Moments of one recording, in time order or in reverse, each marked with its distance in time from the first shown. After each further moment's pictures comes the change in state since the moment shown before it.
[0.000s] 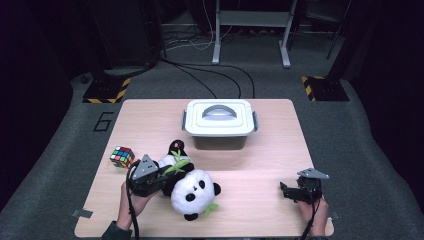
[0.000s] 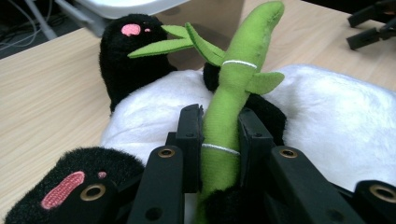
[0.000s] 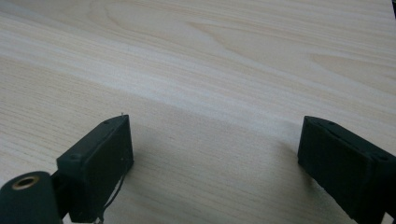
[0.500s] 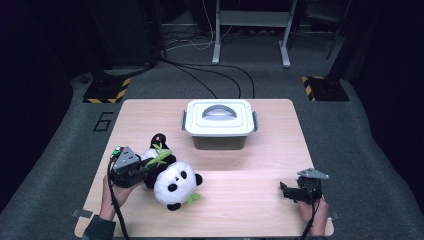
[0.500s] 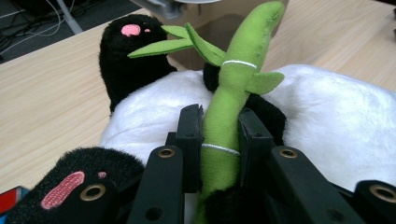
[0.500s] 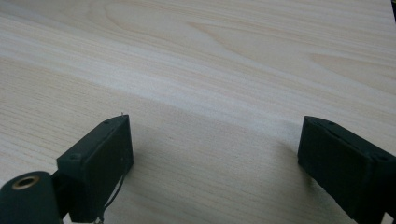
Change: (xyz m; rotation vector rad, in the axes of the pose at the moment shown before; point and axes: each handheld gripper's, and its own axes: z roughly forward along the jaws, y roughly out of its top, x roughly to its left) left arm 0.052 -0.009 -0.016 0.033 0.044 -0.002; right arm 0.000 0.000 0.000 0.000 -0.002 0.002
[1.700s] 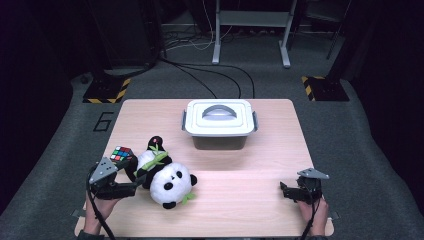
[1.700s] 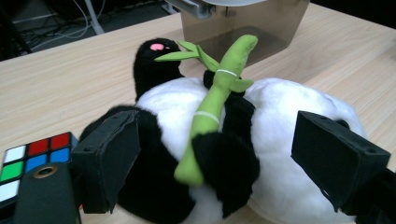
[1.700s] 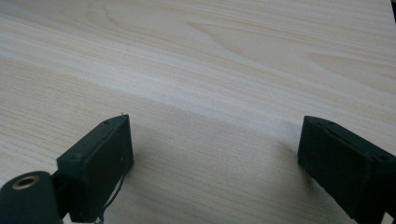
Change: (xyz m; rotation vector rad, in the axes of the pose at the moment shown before) left arm -0.002 -0.030 -0.048 -0.077 0.077 -0.088; right arm 0.000 0.000 0.000 0.000 -0.001 0.003
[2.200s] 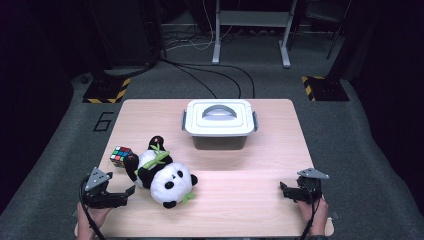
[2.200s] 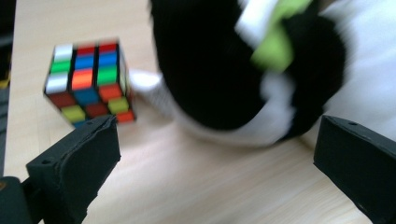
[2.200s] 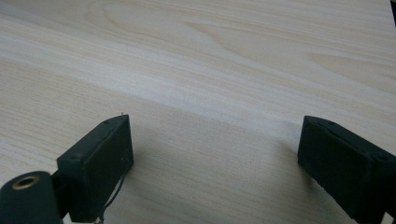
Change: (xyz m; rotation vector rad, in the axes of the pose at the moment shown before) left arm 0.023 -0.057 0.008 0.145 0.119 -0.120; right arm 0.000 0.000 0.000 0.000 -0.002 0.002
